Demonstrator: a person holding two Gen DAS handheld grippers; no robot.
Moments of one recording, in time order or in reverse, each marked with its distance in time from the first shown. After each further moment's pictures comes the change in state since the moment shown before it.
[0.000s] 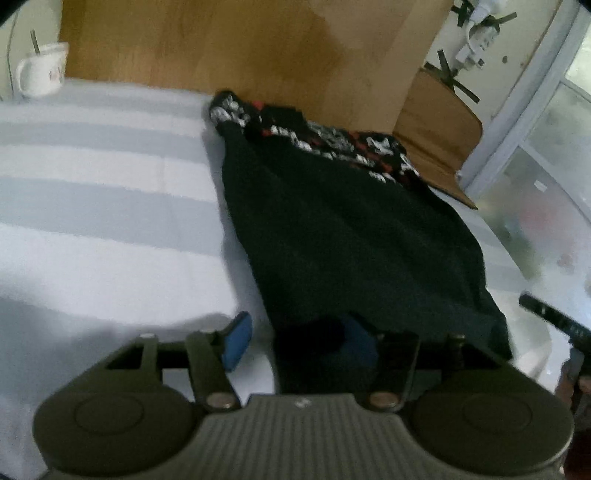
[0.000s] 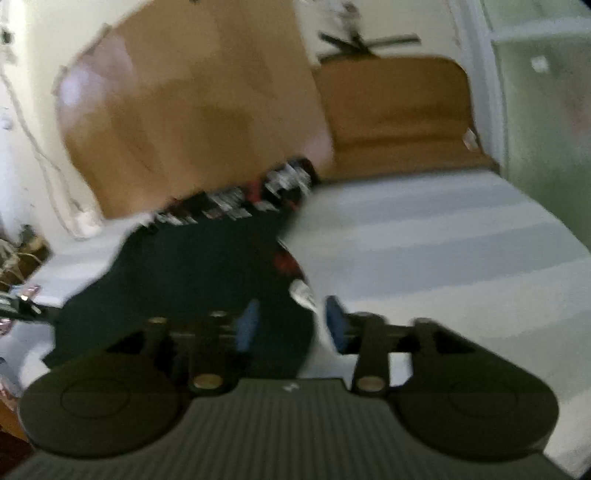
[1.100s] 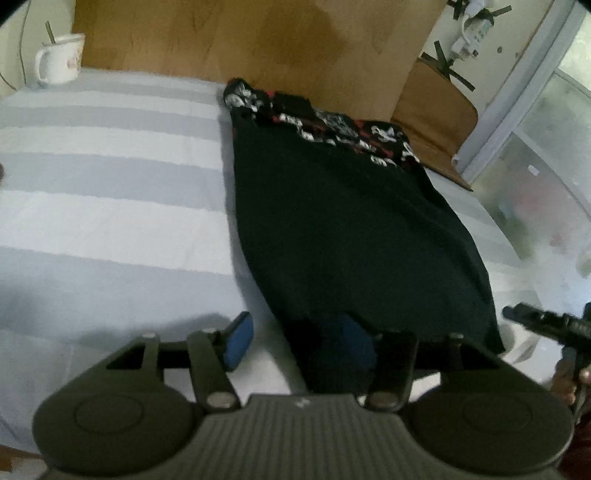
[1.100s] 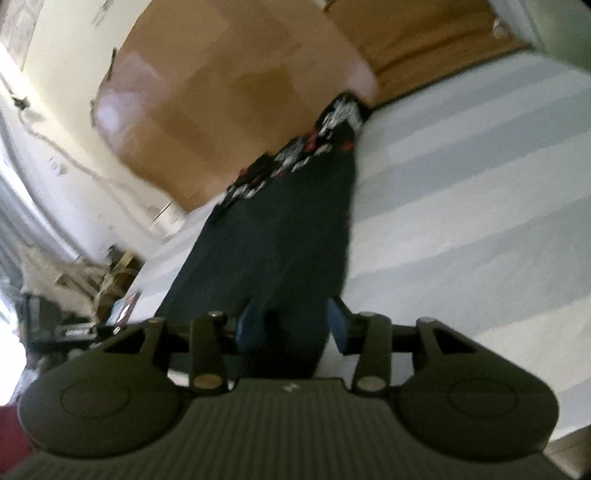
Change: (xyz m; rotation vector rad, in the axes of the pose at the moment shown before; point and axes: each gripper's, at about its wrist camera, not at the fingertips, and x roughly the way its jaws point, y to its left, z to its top) left arm -0.045 0.009 -0.021 0.004 0.050 0.005; right arm -0.004 -0.029 -0.038 0.352 0.220 0.320
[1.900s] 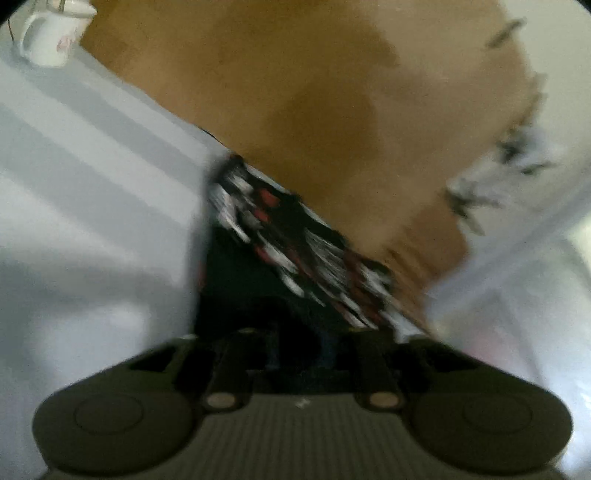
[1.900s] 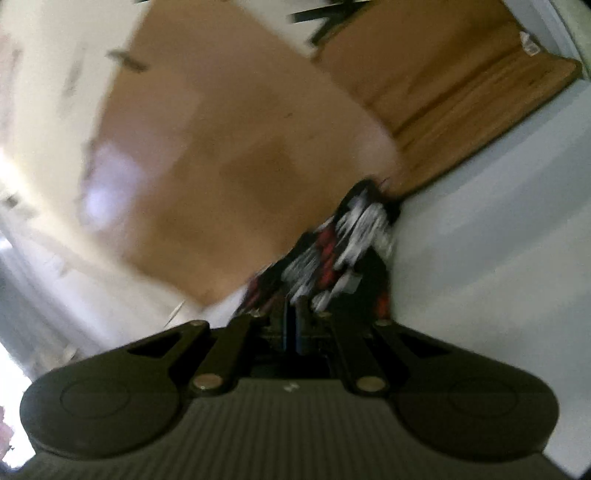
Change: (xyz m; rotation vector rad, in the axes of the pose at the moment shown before) left arm 0.082 0.051 0.156 -0.342 -0.182 -0.134; right arm 0.104 -0.035 0.176 0.099 -0.244 -0.036
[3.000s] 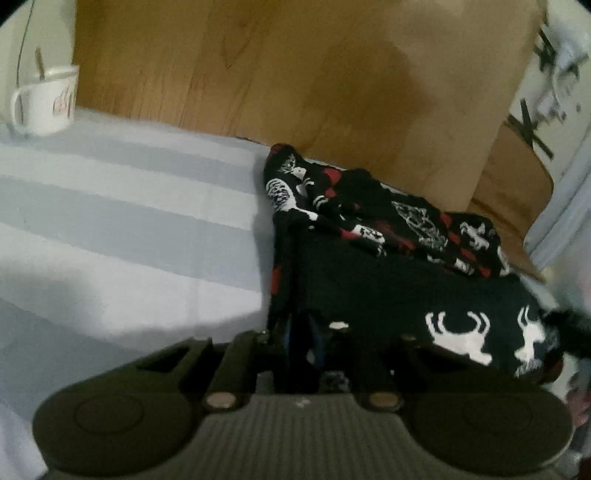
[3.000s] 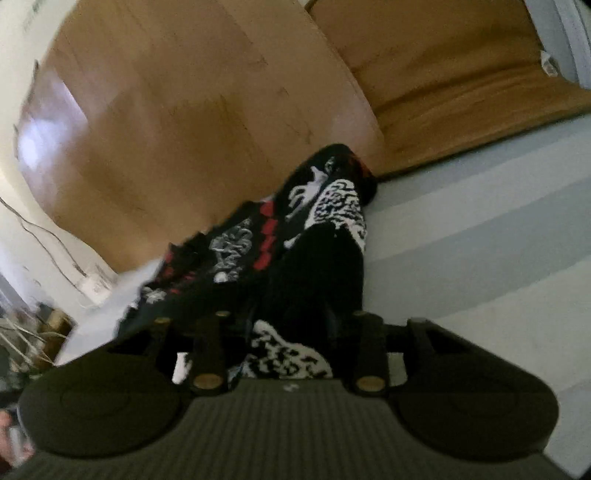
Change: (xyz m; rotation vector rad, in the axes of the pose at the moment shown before) left arm 0.041 -0.003 -0.035 0.307 -0.027 0.265; right arm 0.023 0.004 -0.031 -0.138 0.061 -0.077
